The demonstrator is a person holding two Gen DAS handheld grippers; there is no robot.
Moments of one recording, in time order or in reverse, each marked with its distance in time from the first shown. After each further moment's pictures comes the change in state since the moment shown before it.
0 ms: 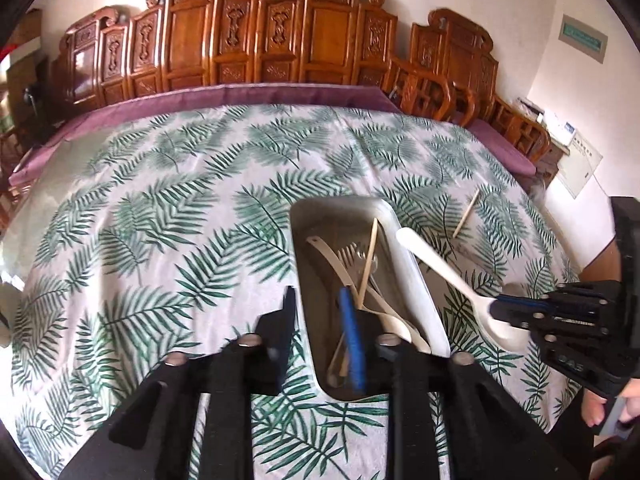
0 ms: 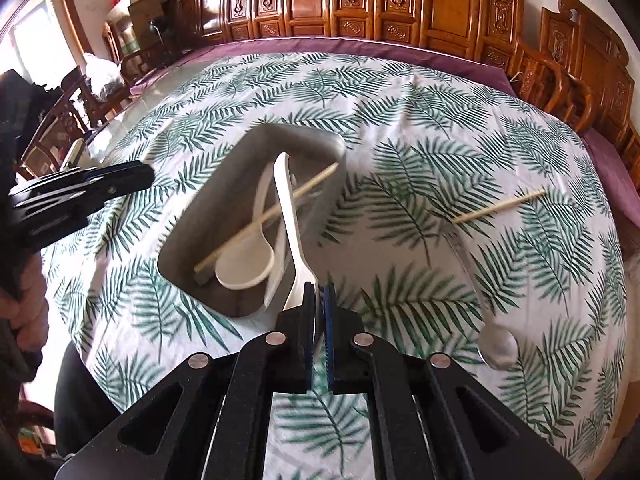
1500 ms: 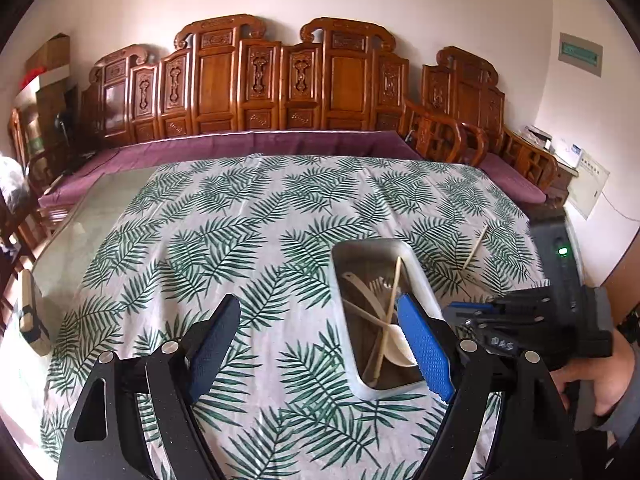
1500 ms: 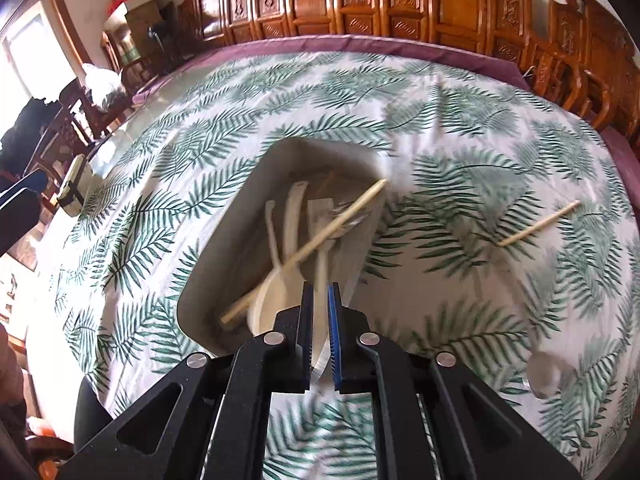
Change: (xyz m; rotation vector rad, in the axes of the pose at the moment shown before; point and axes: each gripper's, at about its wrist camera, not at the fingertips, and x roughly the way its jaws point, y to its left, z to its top) left arm -0.062 0.014 -0.004 0.018 -0.151 0.079; right arm 0.020 0.019 0.022 0.036 -0.012 0.024
